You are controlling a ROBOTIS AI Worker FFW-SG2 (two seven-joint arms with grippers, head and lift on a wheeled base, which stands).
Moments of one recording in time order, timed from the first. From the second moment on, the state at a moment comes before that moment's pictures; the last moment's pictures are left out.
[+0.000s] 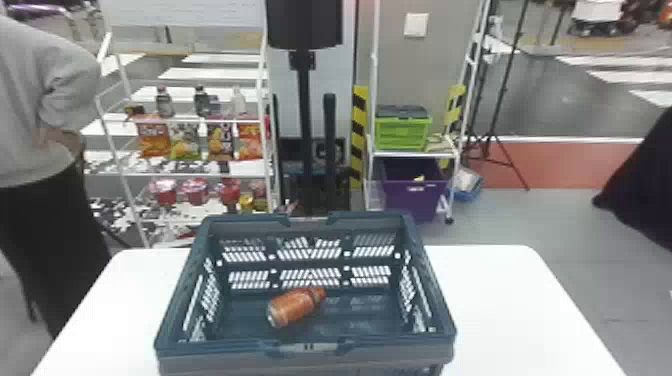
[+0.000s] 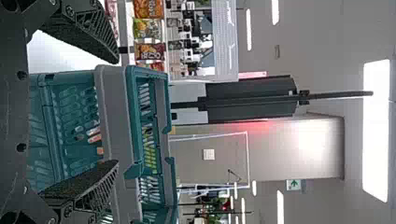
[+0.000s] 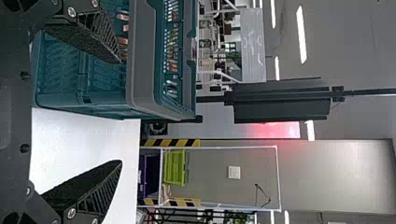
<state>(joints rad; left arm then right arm) 1.00 0.00 0.05 -2.02 -0.03 -0.61 -0.09 0.93 -0.27 0.07 -2.09 -0.13 -0.39 0.01</state>
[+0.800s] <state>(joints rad) 1.00 0.00 0.05 -2.01 0.00 -0.61 -0.10 0.94 -0.26 0.07 -2.10 -0.13 -0.40 0.01</state>
